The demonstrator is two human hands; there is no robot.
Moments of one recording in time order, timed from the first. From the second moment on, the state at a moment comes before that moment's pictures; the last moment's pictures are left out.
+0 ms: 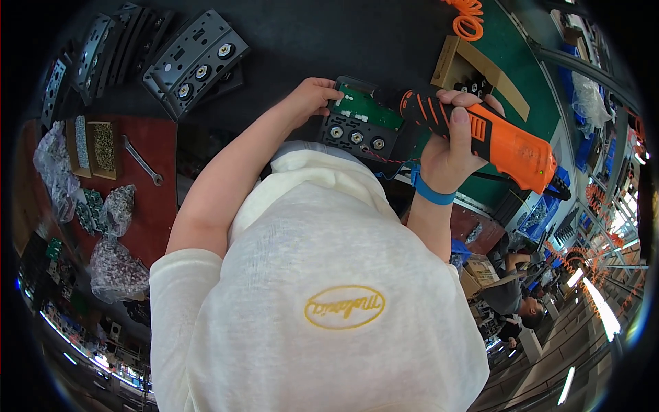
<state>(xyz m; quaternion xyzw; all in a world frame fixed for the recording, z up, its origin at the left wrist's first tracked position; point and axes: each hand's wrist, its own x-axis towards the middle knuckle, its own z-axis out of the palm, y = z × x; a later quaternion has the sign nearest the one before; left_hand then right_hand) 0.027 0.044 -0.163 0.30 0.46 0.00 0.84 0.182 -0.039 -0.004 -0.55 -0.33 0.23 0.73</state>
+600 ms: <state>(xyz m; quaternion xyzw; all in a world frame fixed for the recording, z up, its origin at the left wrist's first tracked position) 0.032 0.039 -0.161 0.33 0.48 0.03 0.81 0.144 -0.019 -0.002 -0.53 -0.49 0.27 0.64</state>
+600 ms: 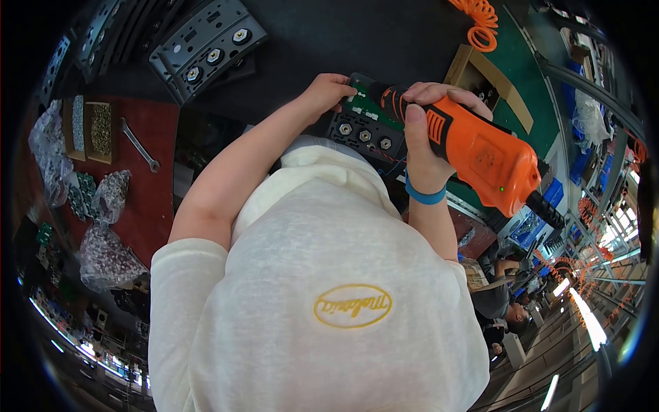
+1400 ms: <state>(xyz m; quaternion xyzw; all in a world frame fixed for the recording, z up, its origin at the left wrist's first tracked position) 0.028 0.045 -0.159 0.37 0.48 0.01 0.79 0.144 -0.062 0.009 -0.52 -0.48 0.34 0.62</state>
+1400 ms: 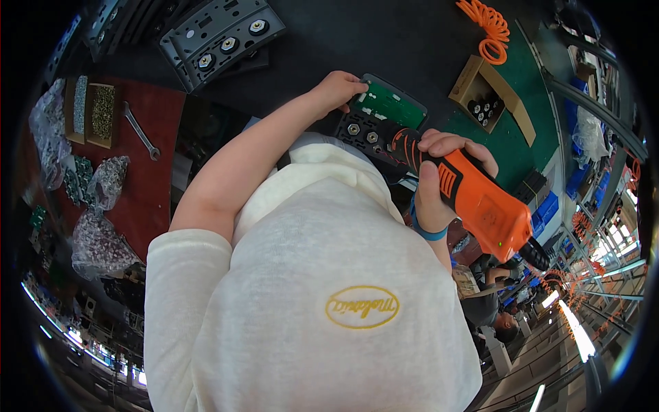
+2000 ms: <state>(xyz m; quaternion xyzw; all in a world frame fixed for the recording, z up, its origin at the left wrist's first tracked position) -0.017 0.035 -0.119 0.08 0.30 0.11 0.94 0.139 -0.073 0.025 -0.51 -0.41 0.29 0.70</state>
